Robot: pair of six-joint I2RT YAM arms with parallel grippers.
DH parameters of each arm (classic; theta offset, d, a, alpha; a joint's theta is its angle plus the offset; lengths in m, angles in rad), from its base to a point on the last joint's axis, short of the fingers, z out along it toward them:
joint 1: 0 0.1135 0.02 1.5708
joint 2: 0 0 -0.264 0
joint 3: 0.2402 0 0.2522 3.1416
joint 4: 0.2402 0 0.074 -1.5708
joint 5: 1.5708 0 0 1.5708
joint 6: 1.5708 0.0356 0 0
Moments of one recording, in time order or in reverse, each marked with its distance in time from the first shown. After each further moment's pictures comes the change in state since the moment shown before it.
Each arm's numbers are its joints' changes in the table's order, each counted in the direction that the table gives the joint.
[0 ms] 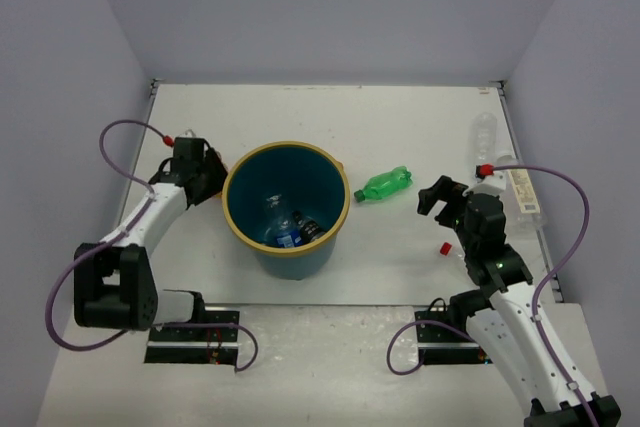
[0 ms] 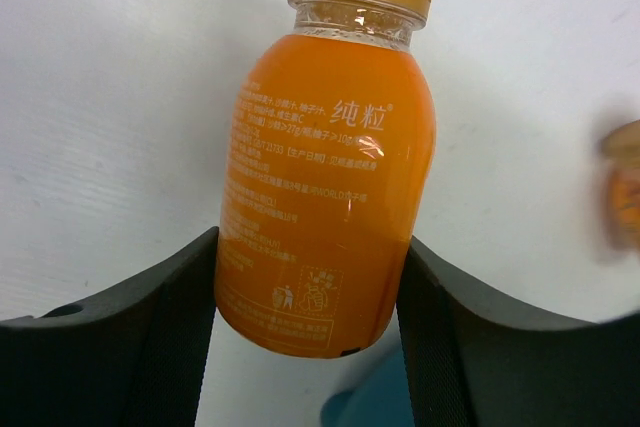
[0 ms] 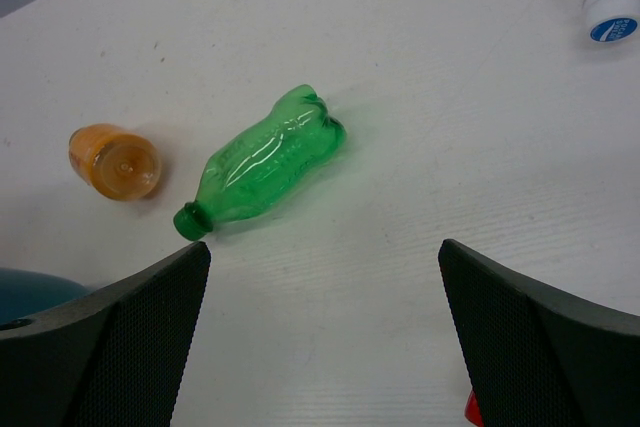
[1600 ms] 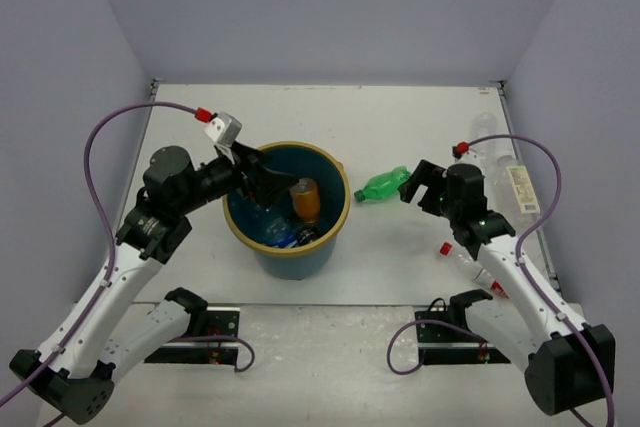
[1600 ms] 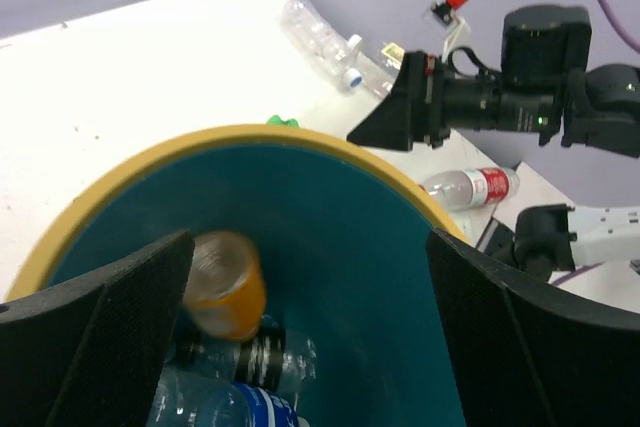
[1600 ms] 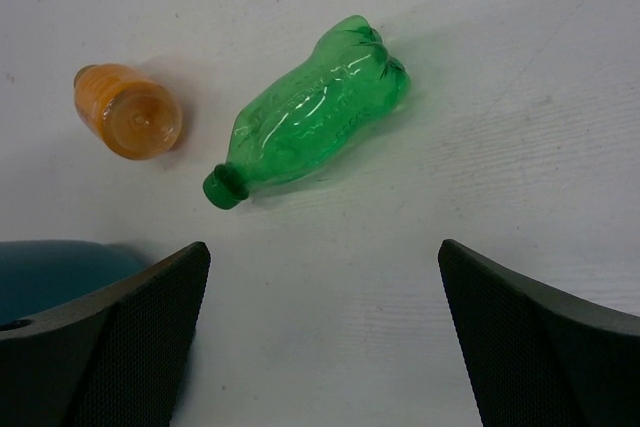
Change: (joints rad) left arm -0.409 0.493 0.140 -0.187 0.532 0.265; right arm 0.010 -0.376 0.135 -0.028 -0.155 0.103
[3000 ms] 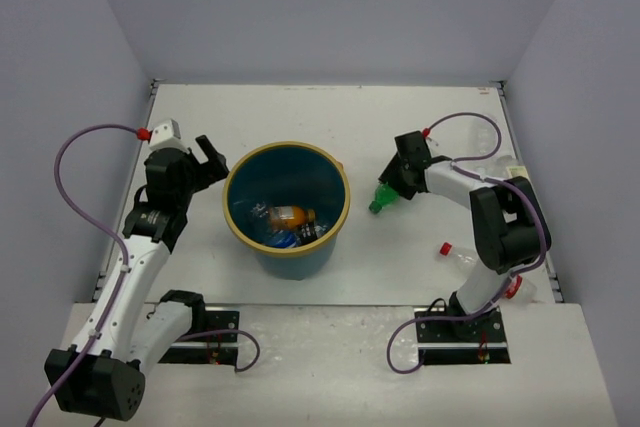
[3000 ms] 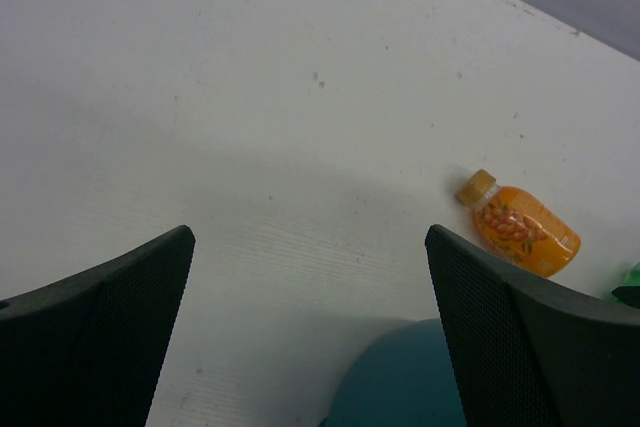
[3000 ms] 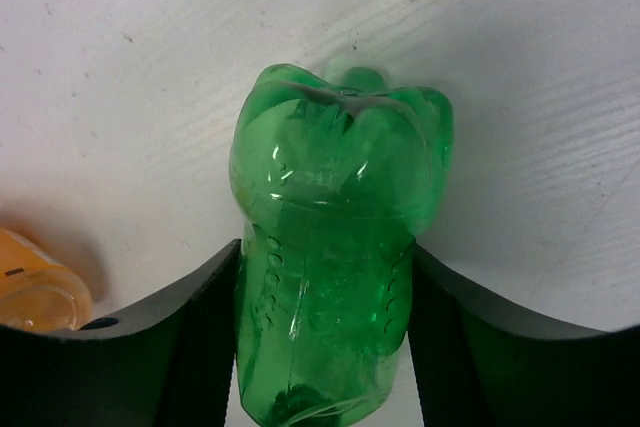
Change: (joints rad) left arm 0.336 -0.033 -0.201 0.115 -0.639 -0.137; right arm 0.059 -0.799 0.366 -0.026 0.100 0.288
